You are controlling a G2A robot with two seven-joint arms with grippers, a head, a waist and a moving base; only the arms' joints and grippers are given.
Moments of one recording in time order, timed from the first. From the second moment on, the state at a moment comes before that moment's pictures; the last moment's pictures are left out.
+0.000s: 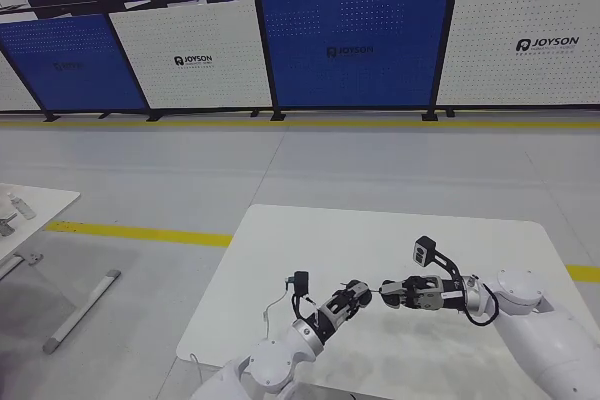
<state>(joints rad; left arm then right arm) 1.47 -1.17 -0.94 -1.73 -0.28 -0.09 -0.02 -0.78 -1.15 0.79 -0.97 0.69 -0.06 1.34</state>
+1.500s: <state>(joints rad) 1.49 -1.19 -0.97 -1.72 -0.26 -0.12 -0.06 -0.81 -1.14 0.81 -1.01 0.68 -0.05 1.30</state>
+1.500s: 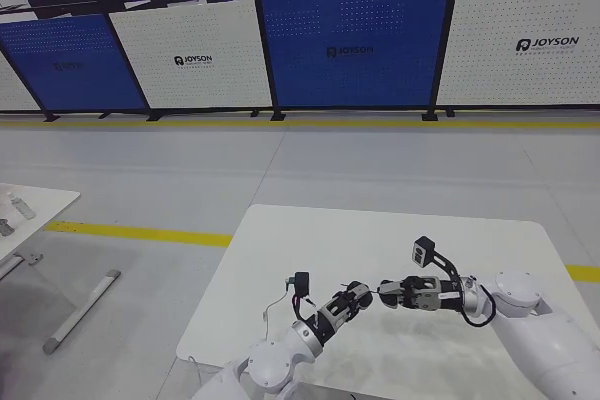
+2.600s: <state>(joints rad) 1.48 -1.19 -1.00 -1.73 -0.31 -0.06 -0.14 -0.85 -1.11 0.86 -1.08 0.36 -0.13 1.15</state>
